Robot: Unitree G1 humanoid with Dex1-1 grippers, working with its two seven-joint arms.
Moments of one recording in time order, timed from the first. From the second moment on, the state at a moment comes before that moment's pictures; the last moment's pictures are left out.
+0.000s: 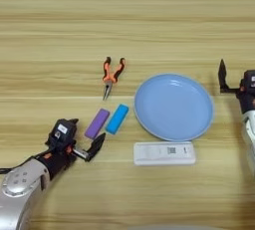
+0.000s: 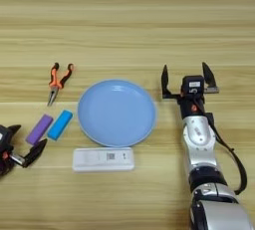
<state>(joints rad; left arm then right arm) 0.27 0.36 -0.03 -0.15 -0.20 0.19 -0.49 -0.40 -0.22 -0.16 0.87 0.00 -0.75 0.03</state>
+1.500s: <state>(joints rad) 0.23 0.36 -0.06 -0.13 -0.17 0.18 -0.49 -0.42 -0.22 -0.16 0.91 0.00 -0.75 0.03</state>
